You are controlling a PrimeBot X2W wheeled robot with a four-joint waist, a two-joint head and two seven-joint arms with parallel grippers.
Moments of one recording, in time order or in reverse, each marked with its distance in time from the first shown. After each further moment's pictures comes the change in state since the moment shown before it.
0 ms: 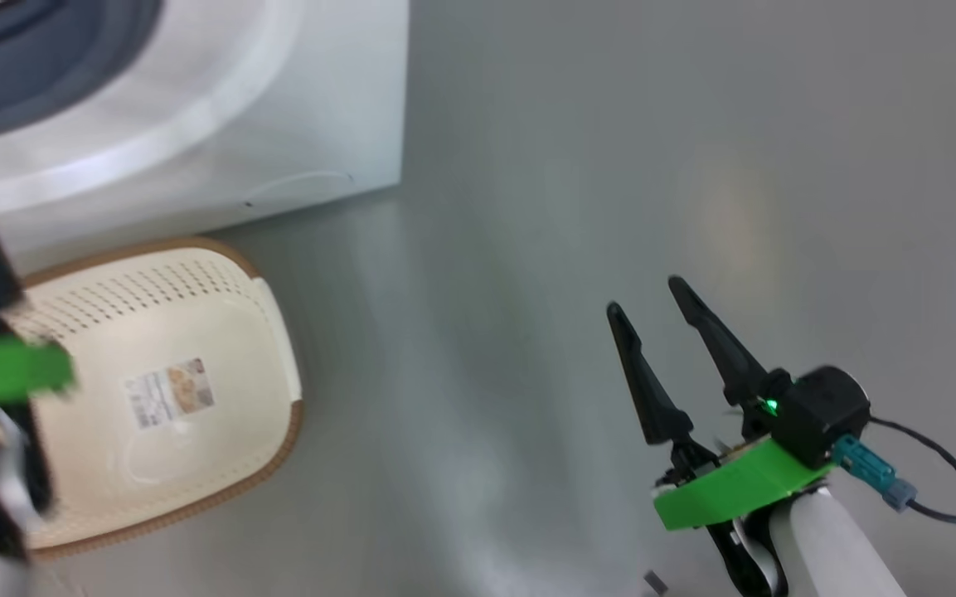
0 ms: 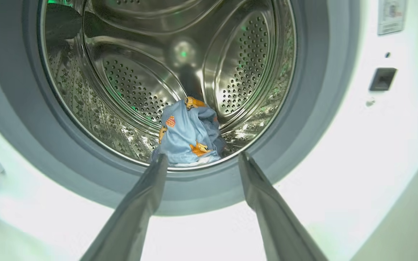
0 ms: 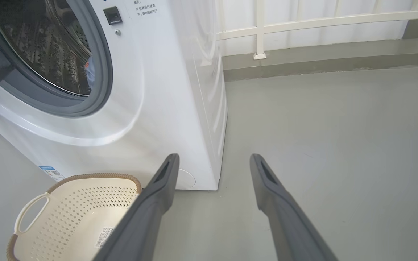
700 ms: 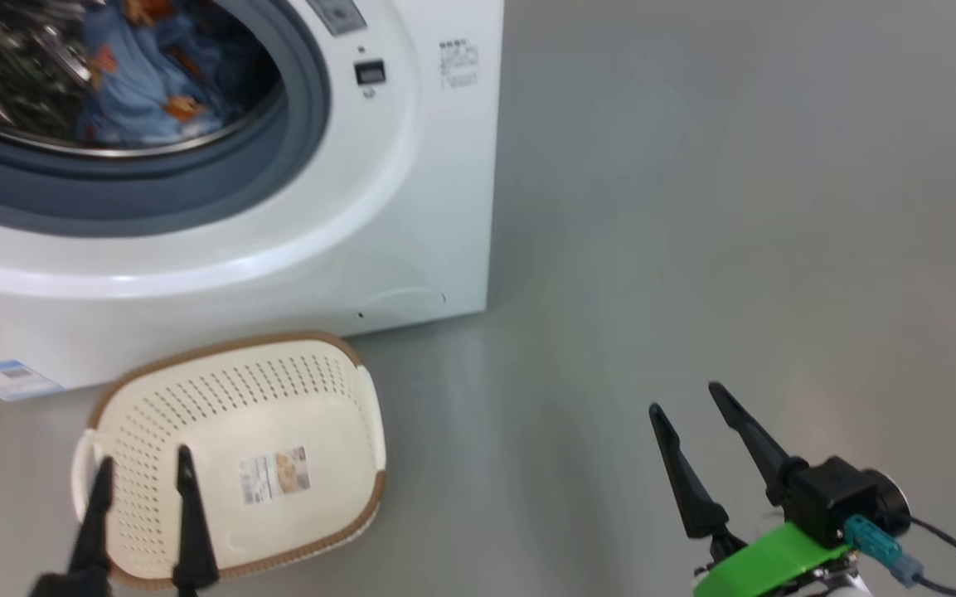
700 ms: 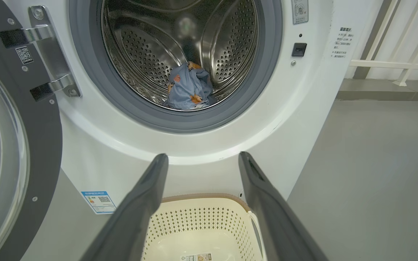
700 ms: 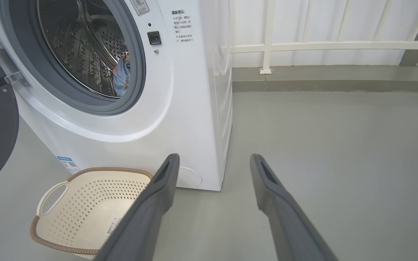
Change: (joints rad) left arm 0.550 -0.139 -0.112 -0.221 0.031 0.075 0.000; right arm 0.206 0.001 -0.092 -0.024 -0.098 0.000 0.065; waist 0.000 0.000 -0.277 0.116
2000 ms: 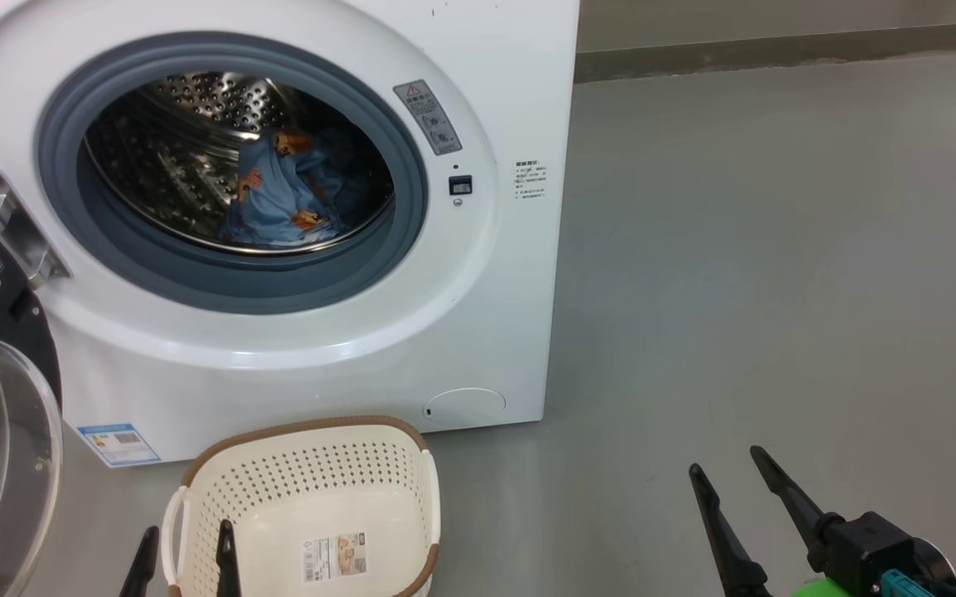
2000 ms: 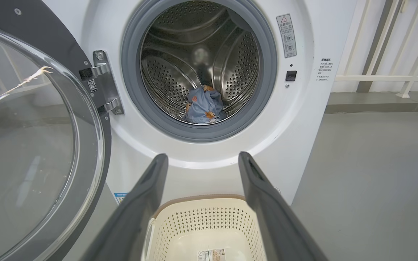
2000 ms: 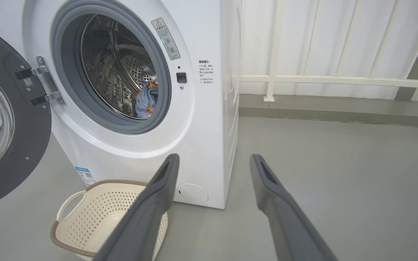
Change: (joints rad) left arm 0.123 0.023 -0.077 -0.014 0.023 -0.004 0.033; right arm 0.178 0.004 -0.067 -0.126 -0.014 0.000 0.099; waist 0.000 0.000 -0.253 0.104
